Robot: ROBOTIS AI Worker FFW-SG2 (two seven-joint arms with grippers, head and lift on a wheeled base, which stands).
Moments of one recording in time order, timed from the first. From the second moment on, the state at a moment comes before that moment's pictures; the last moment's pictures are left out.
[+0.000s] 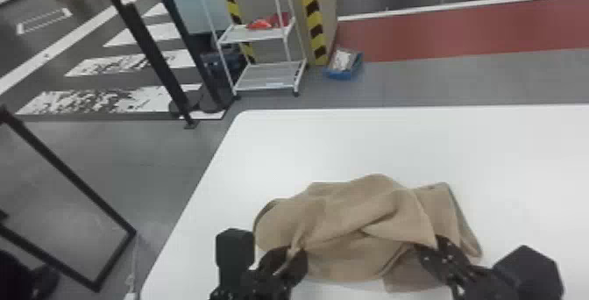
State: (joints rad) left arm 0.65 0.08 0.10 -2.28 0.08 0.70 -0.12; right arm 0.46 -0.09 0.31 -2.08 0.26 0.35 0.42
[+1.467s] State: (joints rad) left arm 0.40 0.07 0.32 -2.65 0.12 1.20 -0.63; right arm 0.14 -0.11 -0.17 -2.31 0.16 0.75 0.98
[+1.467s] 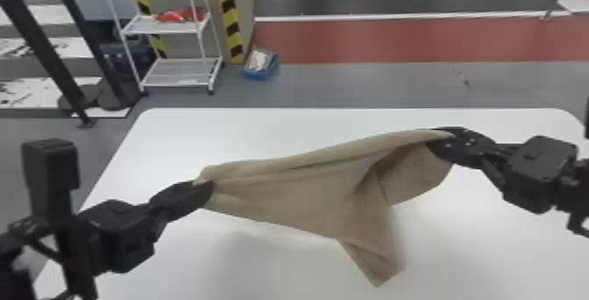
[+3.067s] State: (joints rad) left arm 0.27 0.07 0.18 -2.45 -0.02 1.25 -0.57; right arm -0.23 -0.08 -0.03 -1.87 0.24 0.97 0.92
